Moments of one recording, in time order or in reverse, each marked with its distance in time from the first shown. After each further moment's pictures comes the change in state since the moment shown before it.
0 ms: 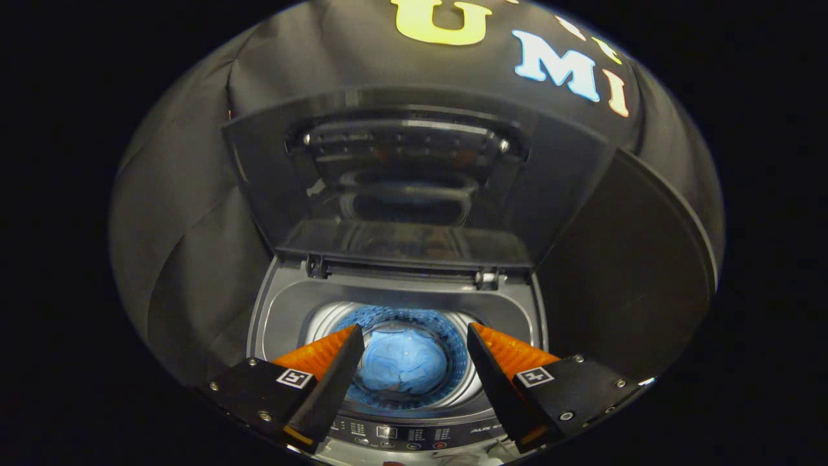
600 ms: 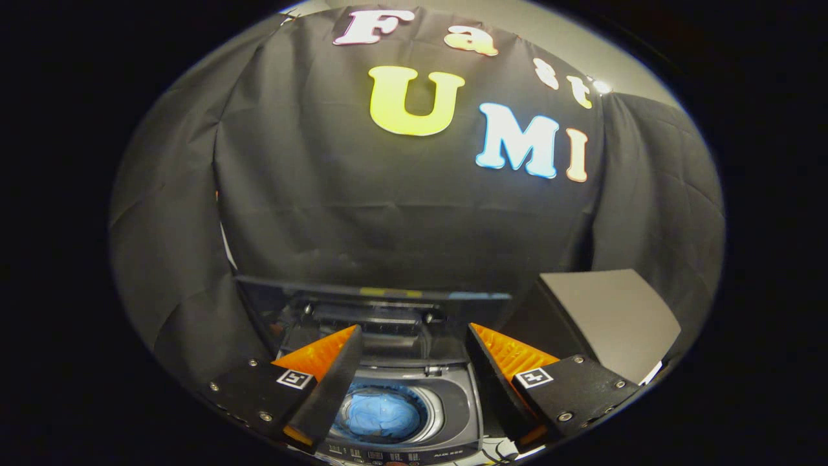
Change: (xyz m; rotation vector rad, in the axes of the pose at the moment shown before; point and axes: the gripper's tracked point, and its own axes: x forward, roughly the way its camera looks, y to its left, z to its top) arm -0.094 -0.037 0.158 0.023 -0.328 -0.141
